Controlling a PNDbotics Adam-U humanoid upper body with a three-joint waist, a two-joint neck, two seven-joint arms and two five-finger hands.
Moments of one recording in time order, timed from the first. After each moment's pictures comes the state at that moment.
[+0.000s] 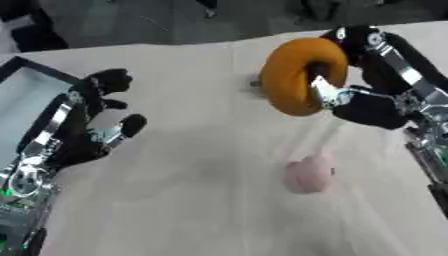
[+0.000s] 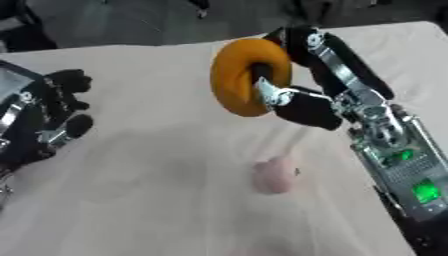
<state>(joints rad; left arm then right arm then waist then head) -0.39 0.31 -0.11 -1.83 -0.11 0.08 -0.18 -0.58 -0.47 0.27 -1.98 0.07 0.08 0.12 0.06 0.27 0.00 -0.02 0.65</state>
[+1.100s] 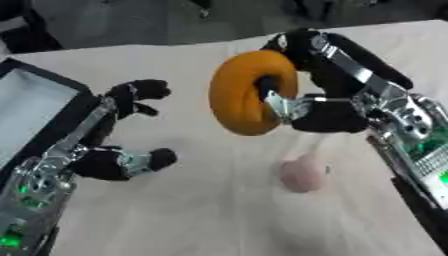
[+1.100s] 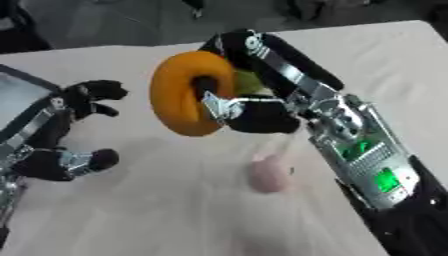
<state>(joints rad) -0.44 0.29 -0.19 -1.86 -0.19 0.02 -0.28 -0.69 -0.42 0.36 -1.98 -0.02 0.13 0.31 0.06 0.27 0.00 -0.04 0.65</state>
